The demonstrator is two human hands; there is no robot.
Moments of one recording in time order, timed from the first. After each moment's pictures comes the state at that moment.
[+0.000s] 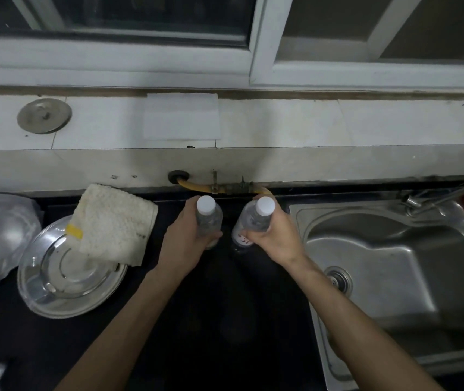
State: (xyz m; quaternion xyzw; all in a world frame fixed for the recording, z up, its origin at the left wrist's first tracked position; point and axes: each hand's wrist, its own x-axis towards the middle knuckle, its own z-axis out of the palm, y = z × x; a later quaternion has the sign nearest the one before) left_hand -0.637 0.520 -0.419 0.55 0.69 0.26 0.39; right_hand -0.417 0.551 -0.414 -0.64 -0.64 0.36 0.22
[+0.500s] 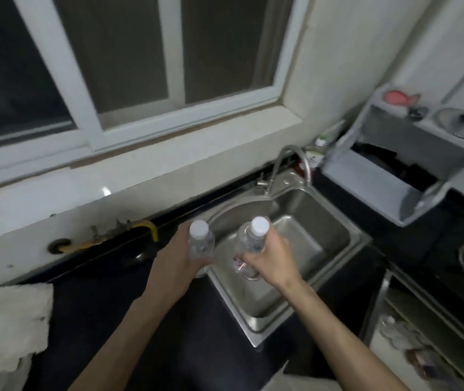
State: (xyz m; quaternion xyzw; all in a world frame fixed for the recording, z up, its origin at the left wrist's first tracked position) left_hand -0.466 0.457 -0.309 0.74 0.48 0.22 0.42; right_hand -0.253 0.379 -0.293 -0.77 -0.47 0.25 0.34
